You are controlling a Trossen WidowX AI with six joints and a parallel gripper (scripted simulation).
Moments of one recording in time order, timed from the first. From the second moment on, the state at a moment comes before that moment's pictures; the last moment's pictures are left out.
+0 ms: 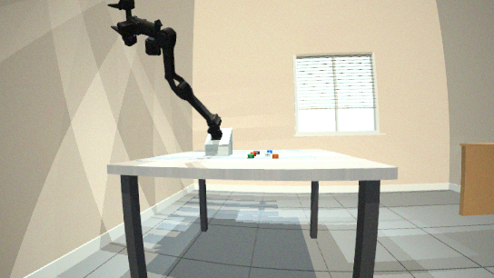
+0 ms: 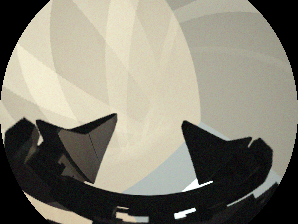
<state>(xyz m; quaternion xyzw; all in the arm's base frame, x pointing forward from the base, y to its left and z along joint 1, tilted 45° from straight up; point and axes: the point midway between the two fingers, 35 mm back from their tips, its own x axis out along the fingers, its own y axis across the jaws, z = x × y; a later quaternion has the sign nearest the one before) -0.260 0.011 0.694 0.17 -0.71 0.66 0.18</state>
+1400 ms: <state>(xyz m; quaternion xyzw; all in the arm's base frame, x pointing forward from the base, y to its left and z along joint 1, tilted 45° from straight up) 0.283 -0.060 0.663 0.47 -0.41 -0.01 0.79</state>
